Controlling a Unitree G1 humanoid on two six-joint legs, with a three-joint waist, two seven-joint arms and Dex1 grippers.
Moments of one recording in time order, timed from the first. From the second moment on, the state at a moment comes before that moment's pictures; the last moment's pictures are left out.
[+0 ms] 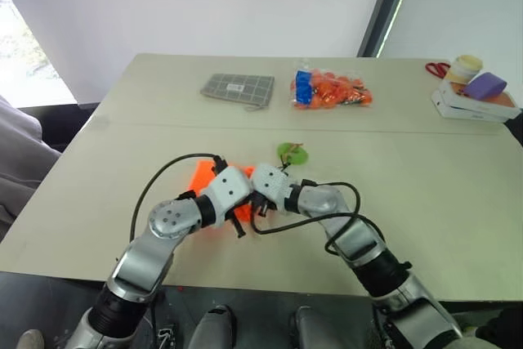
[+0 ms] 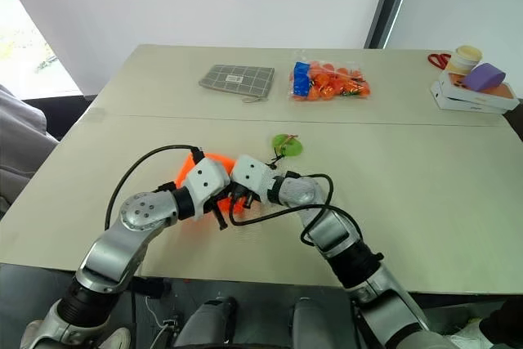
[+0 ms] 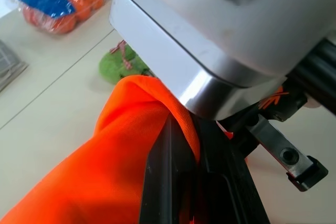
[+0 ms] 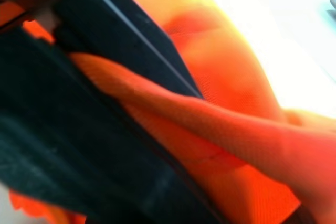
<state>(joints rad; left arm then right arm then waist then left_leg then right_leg) -0.23 0.42 -0.25 -0.44 -0.06 0.50 -0.67 -0.49 -0.23 0.44 -0.01 -0.11 0.40 0.64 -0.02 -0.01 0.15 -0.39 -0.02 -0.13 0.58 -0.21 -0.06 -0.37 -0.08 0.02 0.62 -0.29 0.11</state>
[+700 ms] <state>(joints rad) -0.09 0.55 -0.16 -0.44 -0.14 0.42 -0.74 -0.25 -0.51 0.24 -0.41 0.17 0.56 0.85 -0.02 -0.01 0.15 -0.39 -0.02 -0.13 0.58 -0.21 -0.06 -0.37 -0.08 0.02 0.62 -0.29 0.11</state>
